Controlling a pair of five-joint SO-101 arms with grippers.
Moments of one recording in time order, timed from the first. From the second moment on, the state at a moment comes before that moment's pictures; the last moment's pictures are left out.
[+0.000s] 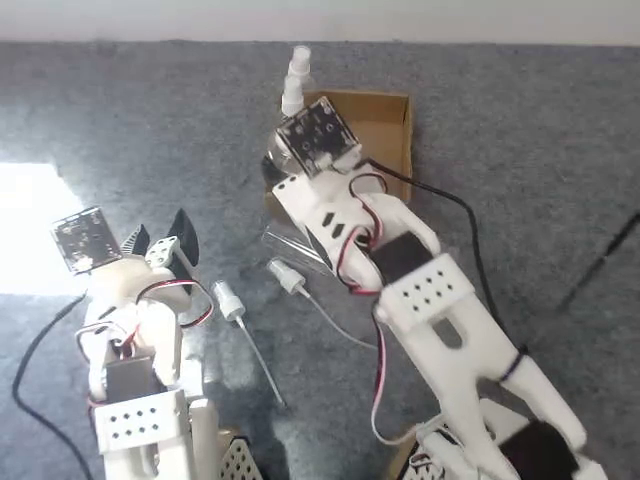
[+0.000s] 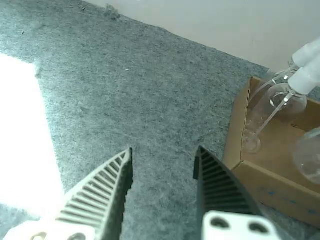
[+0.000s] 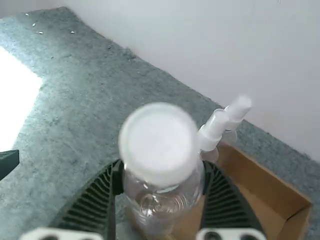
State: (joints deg) left arm -18.0 -78.5 78.5 42.7 17.1; right arm -36.5 -21.9 28.8 24.7 7.9
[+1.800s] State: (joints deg) left arm -18.0 -78.5 78.5 42.7 17.0; right arm -34.2 11.3 16.4 18.5 3.3
